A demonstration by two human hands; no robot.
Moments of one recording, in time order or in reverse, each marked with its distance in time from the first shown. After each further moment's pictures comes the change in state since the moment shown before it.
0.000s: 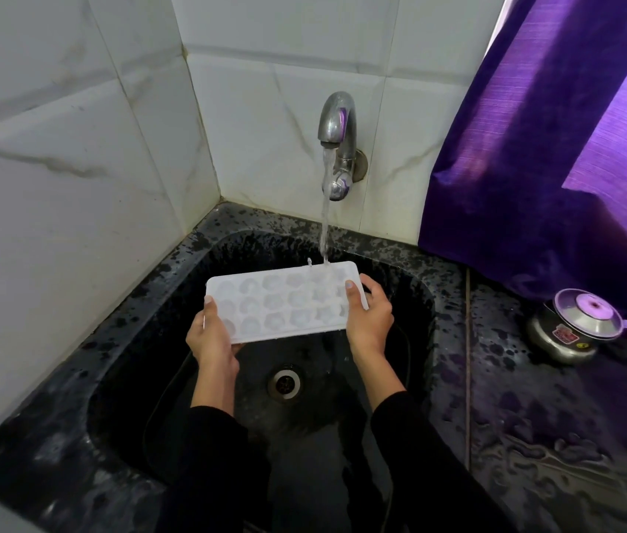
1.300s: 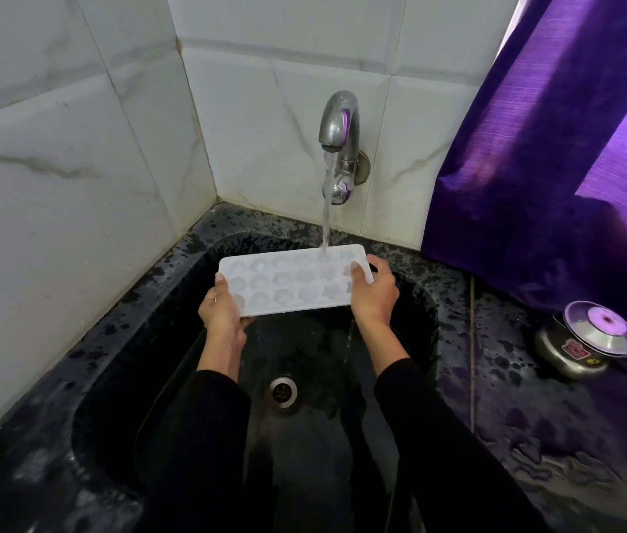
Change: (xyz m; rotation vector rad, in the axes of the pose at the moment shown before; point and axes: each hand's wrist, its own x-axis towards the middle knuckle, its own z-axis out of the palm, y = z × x) left_hand 0.022 0.015 0.047 -0.002 -0.105 -0.049; right_hand 0.043 -0.030 0.011 -0.180 0.004 0.003
